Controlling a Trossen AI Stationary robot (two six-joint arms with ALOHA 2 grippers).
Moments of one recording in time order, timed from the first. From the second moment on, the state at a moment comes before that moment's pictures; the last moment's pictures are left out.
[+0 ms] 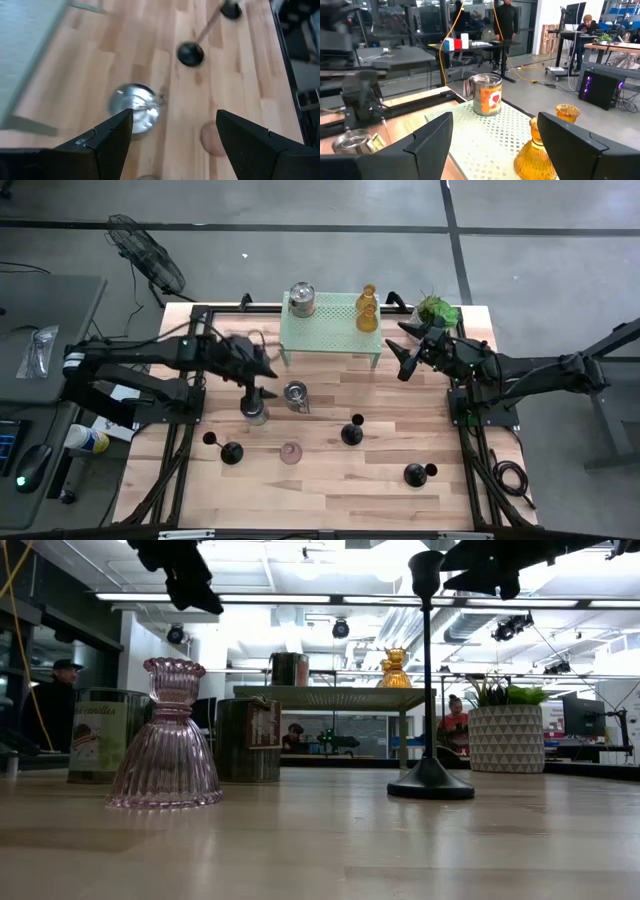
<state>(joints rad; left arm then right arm) 0.05 1.05 0.99 -0.65 0.10 -0.16 -0.04 0.74 0.57 0.14 0.58 0.05</state>
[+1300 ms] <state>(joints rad) -0.37 1.60 1.27 -0.77 0.02 -0.32 -0.04 0.66 0.57 0.05 0.49 0.05</state>
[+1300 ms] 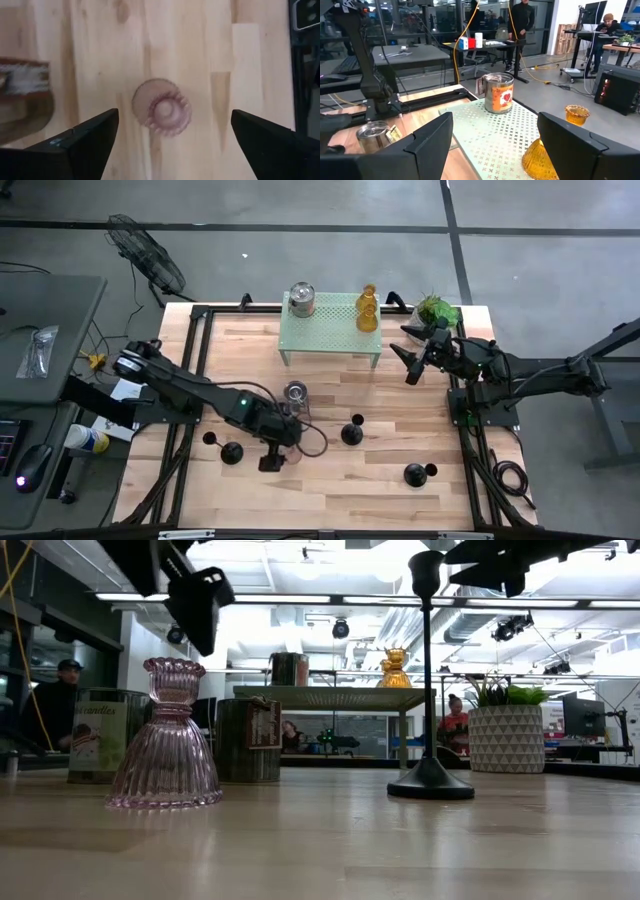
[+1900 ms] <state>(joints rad) -0.38 1.72 1.27 -0.75 0.04 -0.39 -0.04 0.66 0.57 0.05 0.47 0.05</state>
